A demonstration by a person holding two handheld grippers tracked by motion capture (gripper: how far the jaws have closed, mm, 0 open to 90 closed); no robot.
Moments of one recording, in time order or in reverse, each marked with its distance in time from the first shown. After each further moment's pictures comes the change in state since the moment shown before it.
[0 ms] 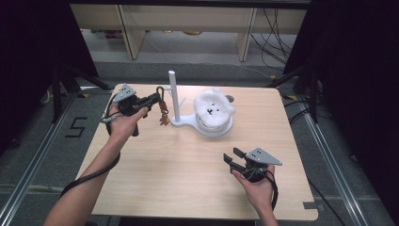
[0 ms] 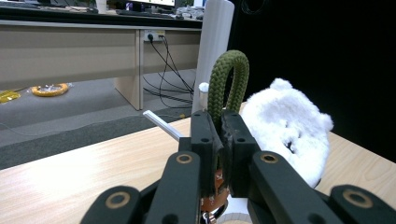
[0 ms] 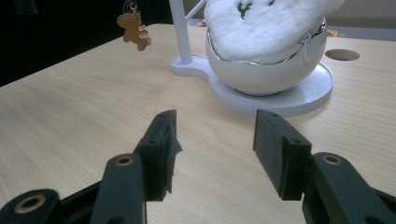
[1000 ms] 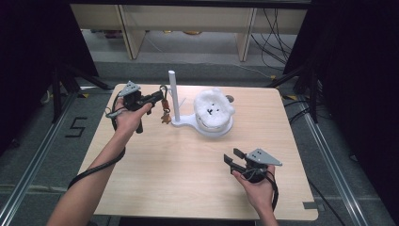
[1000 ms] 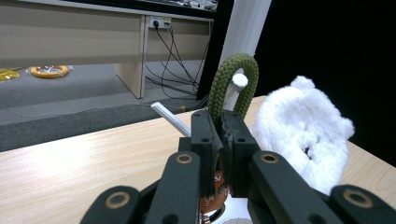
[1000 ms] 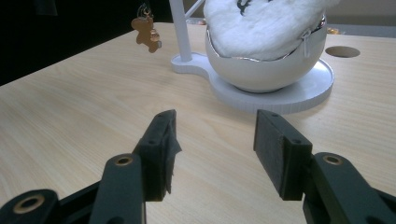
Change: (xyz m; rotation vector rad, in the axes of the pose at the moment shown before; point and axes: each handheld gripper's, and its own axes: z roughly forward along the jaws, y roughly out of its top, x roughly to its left) left arm 0.010 -0.004 0.023 0.036 0.018 -0.068; right arm -0.006 -0.002 0.000 -0.007 -0.002 -0.059
